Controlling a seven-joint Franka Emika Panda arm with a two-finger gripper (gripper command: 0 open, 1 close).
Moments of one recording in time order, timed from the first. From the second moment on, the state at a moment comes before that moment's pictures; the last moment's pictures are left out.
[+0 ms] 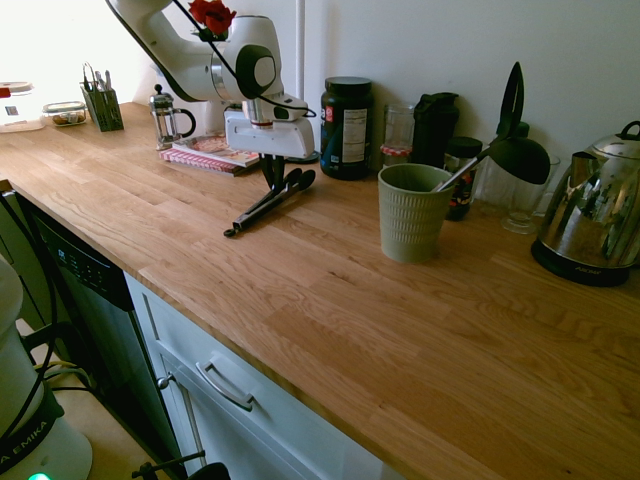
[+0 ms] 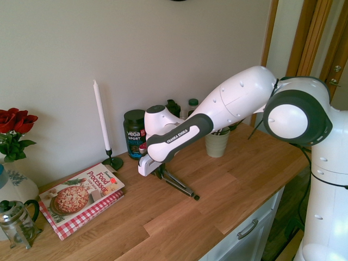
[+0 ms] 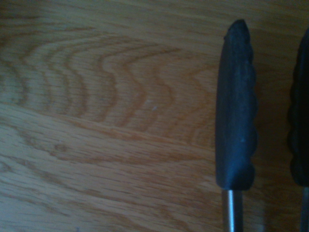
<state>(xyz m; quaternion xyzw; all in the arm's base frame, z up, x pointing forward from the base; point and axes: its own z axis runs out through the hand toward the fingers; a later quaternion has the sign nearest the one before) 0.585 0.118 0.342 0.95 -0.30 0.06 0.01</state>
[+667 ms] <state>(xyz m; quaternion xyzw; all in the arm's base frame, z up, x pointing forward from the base) 0.552 0.083 0.487 0.94 -0.32 0.14 -0.04</state>
